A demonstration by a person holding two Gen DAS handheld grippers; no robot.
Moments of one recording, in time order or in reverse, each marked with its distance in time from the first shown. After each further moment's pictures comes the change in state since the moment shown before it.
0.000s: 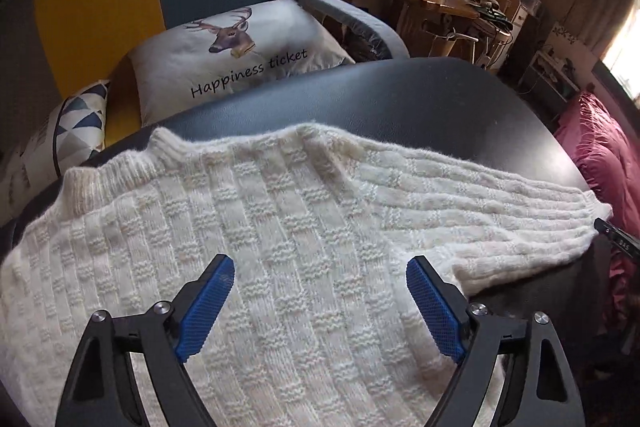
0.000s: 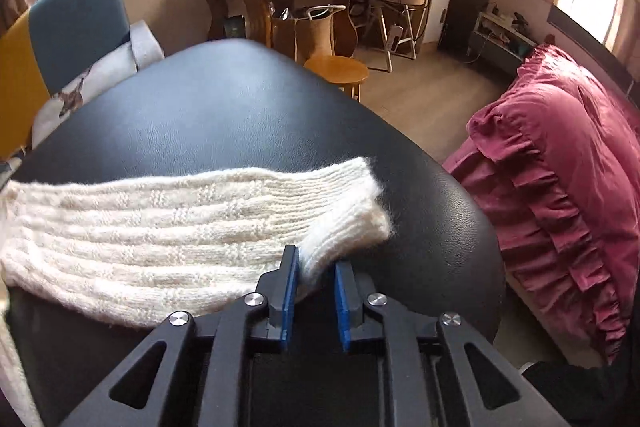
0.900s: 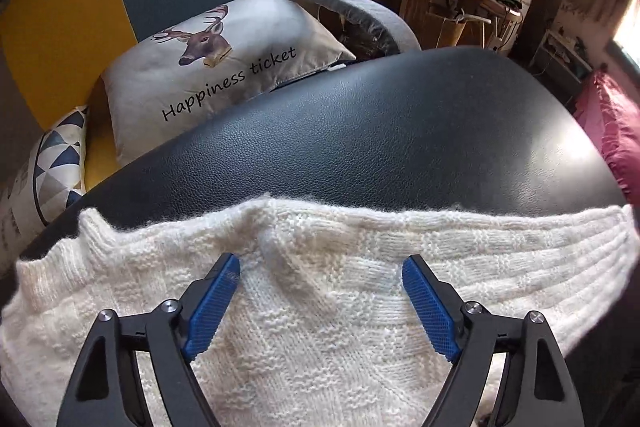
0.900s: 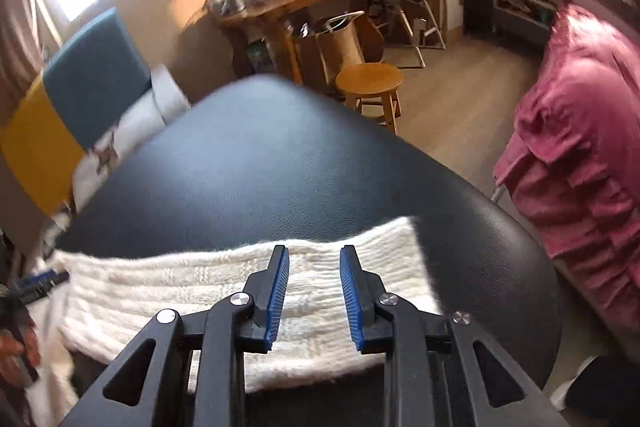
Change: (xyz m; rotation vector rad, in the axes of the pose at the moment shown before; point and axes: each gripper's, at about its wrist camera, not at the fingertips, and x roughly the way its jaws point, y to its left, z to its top) left arm 0.073 -0.015 0.054 0.005 0.049 0.042; right arm 0.030 -0.045 0.032 0.279 0.026 0.305
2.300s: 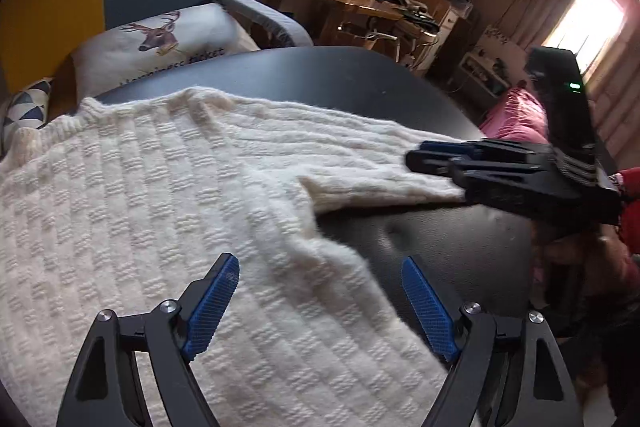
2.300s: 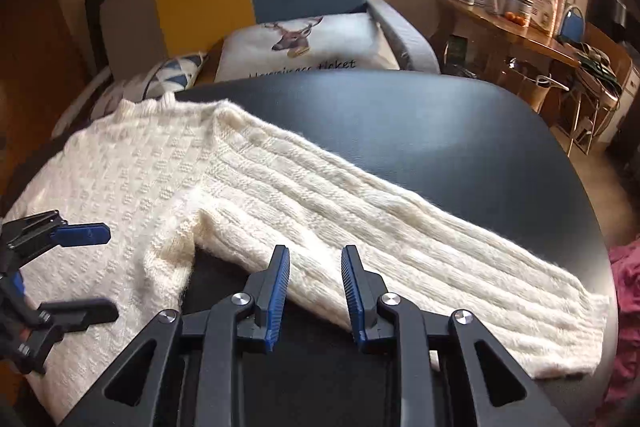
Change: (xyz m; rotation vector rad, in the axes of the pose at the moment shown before) left arm -0.107 -0.042 -0.129 0.031 -0.063 -0.343; right arm 0.064 0.273 -0.132 -0.831 0.256 0.131
